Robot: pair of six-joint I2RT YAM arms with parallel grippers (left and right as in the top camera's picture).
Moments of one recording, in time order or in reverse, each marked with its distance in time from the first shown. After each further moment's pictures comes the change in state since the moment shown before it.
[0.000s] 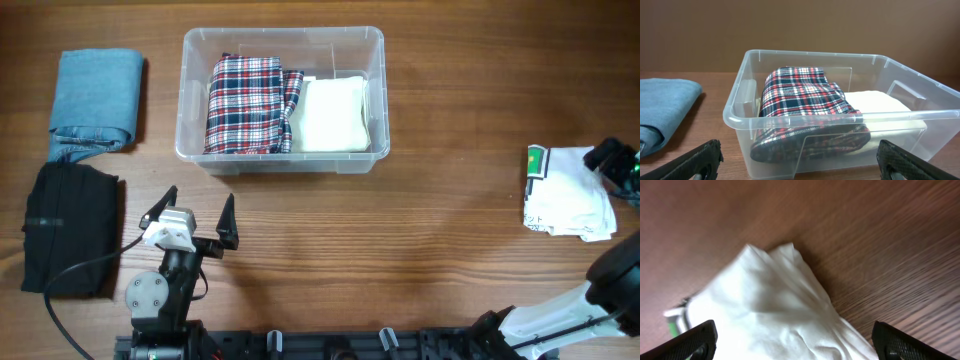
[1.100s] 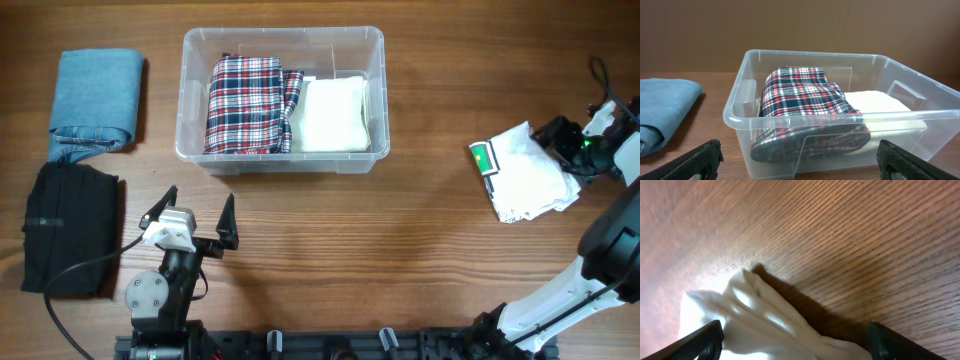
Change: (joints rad) left arm 0.000 0.000 0.000 0.000 0.000 0.000; right arm 0.196 0.127 0.021 0.054 -0.128 0.120
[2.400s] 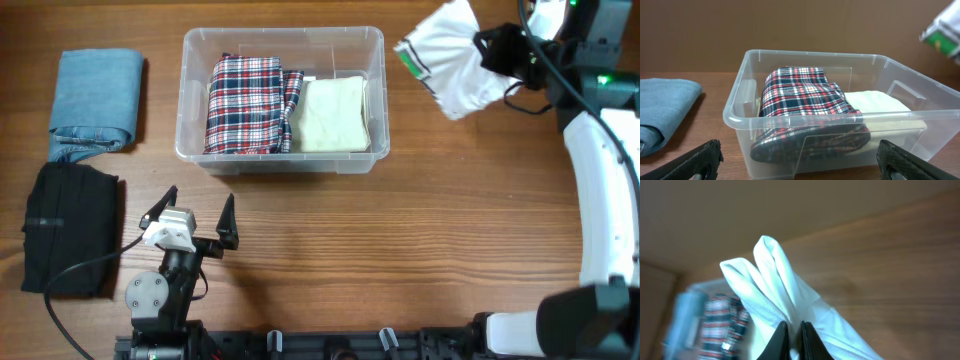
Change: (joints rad) left arm 0.000 0.000 0.000 0.000 0.000 0.000; right arm 0.537 -0.429 0.253 -0.051 -0.090 0.307
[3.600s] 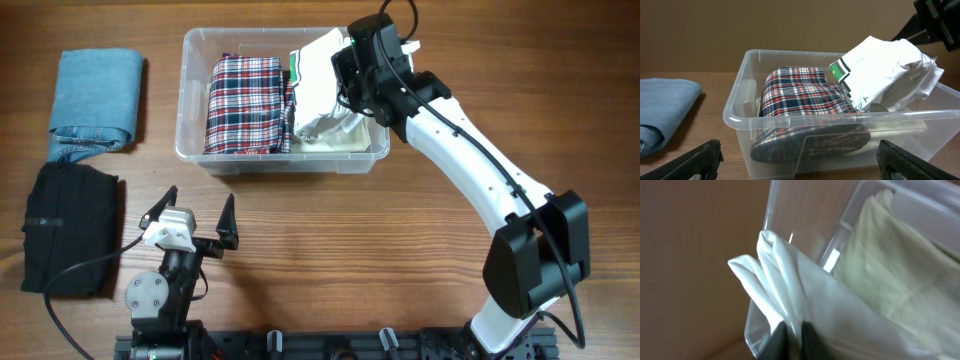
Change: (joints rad) left arm 0.000 0.000 0.000 0.000 0.000 0.000; right arm 0.559 0.289 0.002 0.190 0.482 1.249
